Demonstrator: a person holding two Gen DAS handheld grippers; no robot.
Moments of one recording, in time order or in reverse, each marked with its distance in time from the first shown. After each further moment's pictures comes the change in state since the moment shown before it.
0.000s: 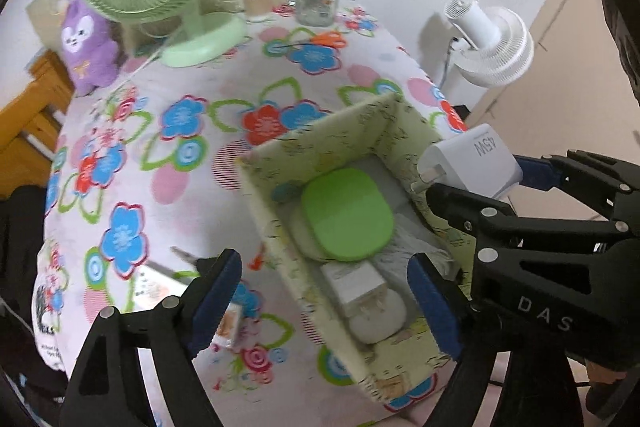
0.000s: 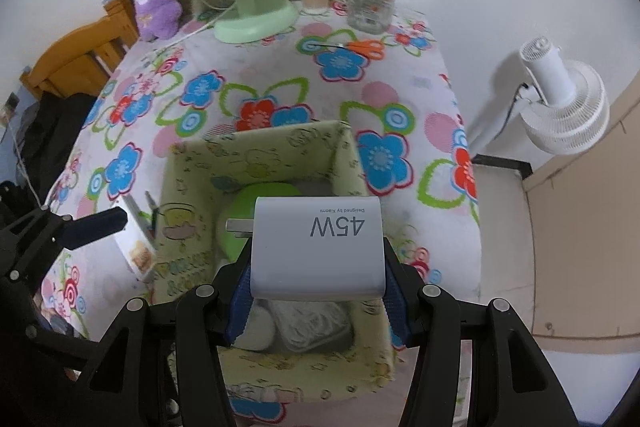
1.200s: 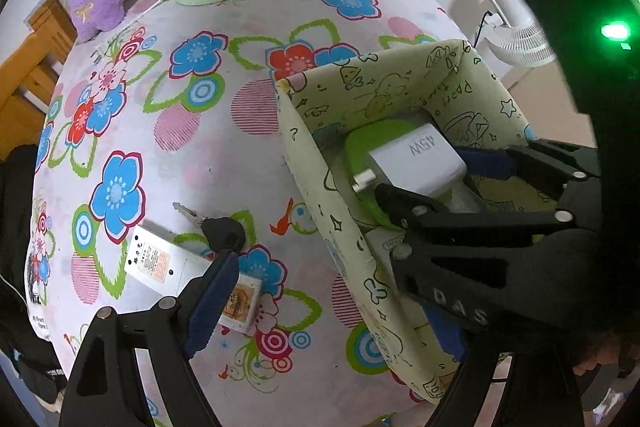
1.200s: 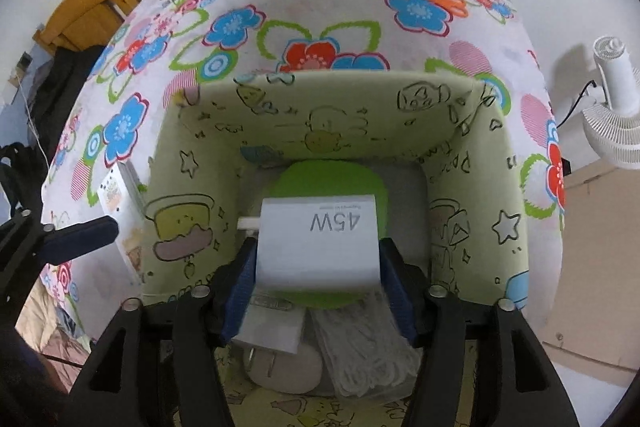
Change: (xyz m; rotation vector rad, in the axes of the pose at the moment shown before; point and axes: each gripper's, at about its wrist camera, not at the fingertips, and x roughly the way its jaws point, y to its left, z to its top) left arm 0.044 0.030 -0.012 -0.061 0.147 0.001; right arm 0.085 0.039 0.009 -0.081 0.147 0.091
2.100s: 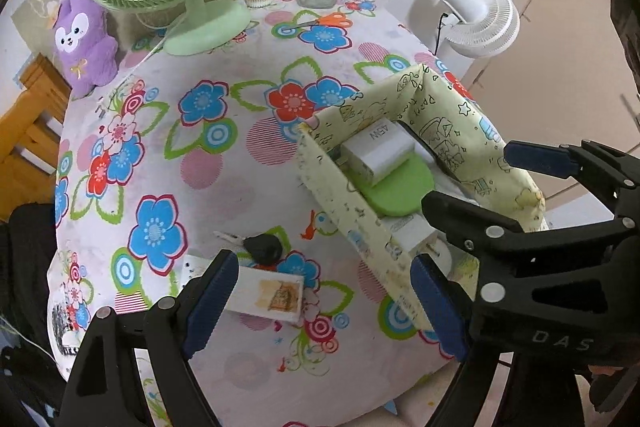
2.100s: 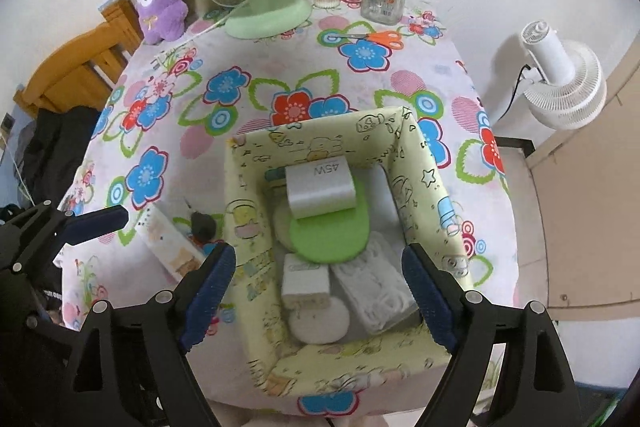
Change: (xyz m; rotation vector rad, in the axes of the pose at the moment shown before) left arm -0.055 0.024 -0.009 0.182 -0.078 -0.037; right arm -0.084 0.029 -0.025 0.181 -0.136 -0.095
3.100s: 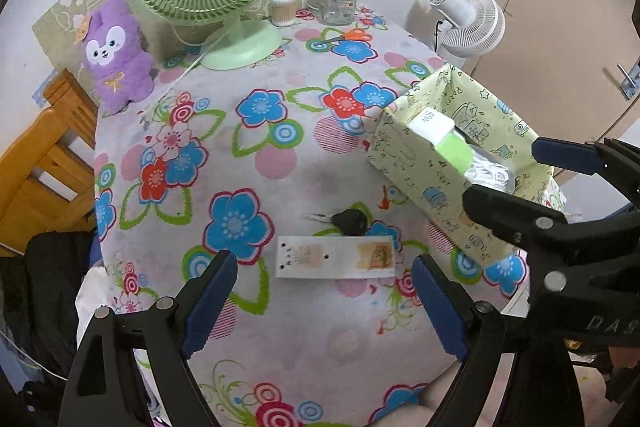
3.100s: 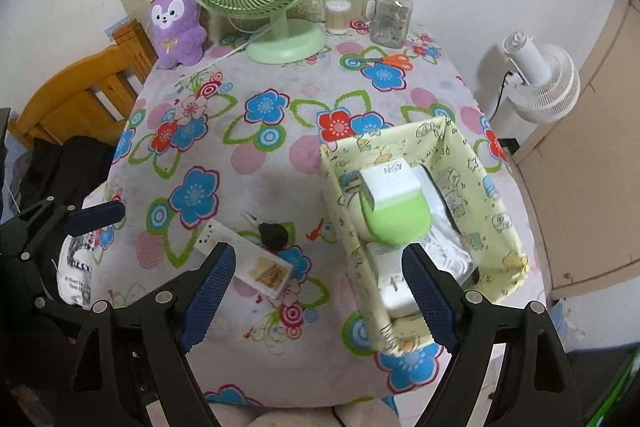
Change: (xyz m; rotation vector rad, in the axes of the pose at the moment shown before) left arm -0.041 0.085 -0.041 0.108 -0.081 0.002; right arm -0.035 0.094 -0.019 0.096 -0.088 -0.068
